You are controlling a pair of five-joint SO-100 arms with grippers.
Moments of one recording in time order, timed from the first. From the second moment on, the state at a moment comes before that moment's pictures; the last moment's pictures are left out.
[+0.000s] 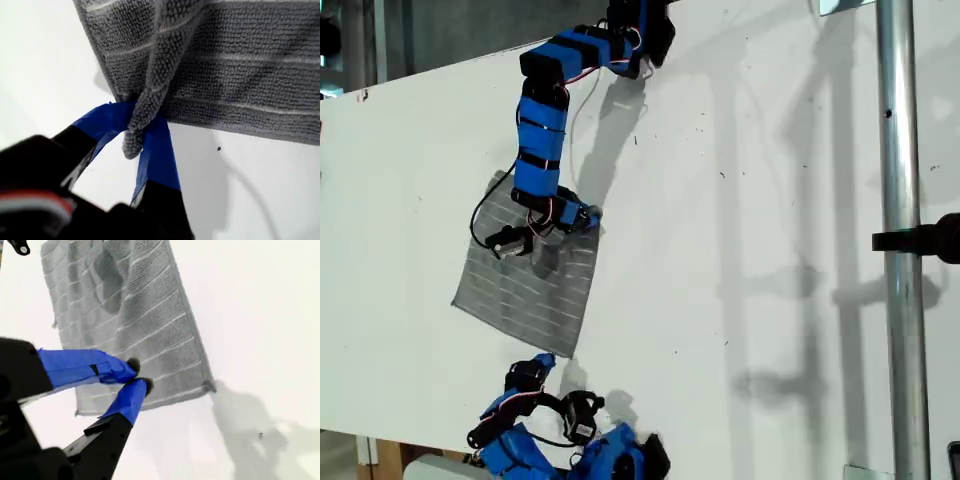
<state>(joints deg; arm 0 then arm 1) -44.6 112.3 108.0 73.4 -38.8 22.2 52.9 65.7 73.5 33.4</state>
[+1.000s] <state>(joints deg) -52.3 81.7 106.8 60.5 -28.6 21.8 54.3 66.5 73.4 34.1</state>
